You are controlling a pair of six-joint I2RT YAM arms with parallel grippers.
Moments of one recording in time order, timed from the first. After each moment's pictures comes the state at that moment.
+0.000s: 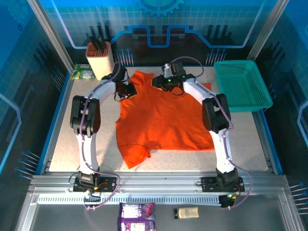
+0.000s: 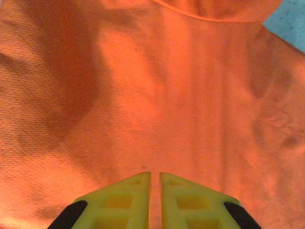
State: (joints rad) left arm -0.14 2.13 1.67 -0.61 0.31 -0.57; right arm 0.37 2.39 2.03 -0.38 -0.64 0.61
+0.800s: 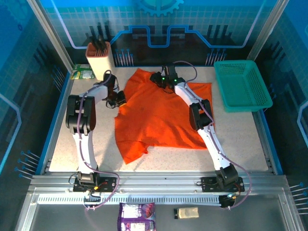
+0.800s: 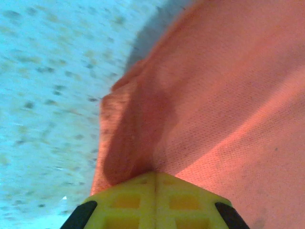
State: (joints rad) left arm -0.02 2.15 1.53 -0.60 0.30 -0.54; right arm 0.37 2.88 2.61 -0.32 -0.39 0.90
